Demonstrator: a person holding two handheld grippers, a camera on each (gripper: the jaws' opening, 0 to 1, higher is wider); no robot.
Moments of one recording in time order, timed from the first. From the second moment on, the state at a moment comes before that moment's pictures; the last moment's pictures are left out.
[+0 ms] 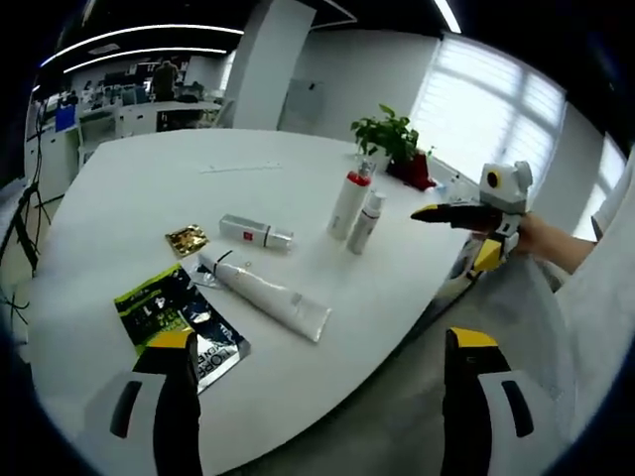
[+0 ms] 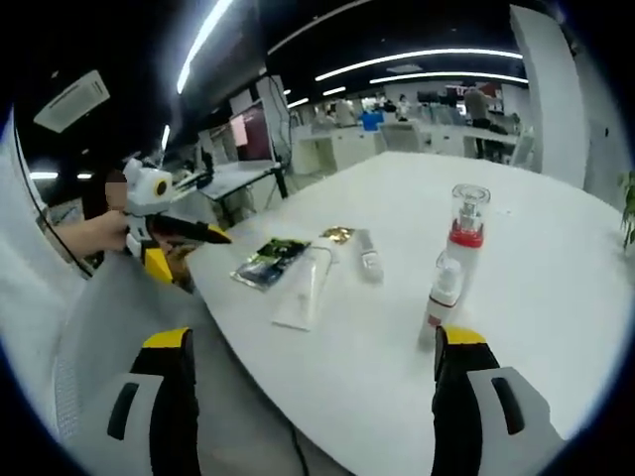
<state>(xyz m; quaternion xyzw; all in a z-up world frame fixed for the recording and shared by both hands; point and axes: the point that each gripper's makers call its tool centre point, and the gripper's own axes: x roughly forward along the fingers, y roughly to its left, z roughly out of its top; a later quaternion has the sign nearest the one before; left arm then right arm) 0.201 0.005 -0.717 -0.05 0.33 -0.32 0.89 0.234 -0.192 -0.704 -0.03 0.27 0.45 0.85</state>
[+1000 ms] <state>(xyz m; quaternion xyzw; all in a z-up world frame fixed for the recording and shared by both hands) 0.226 -0.007 -0.722 0.07 0.34 -0.39 0.85 0.228 -0.192 -0.715 -0.05 0.28 0.45 0.85</state>
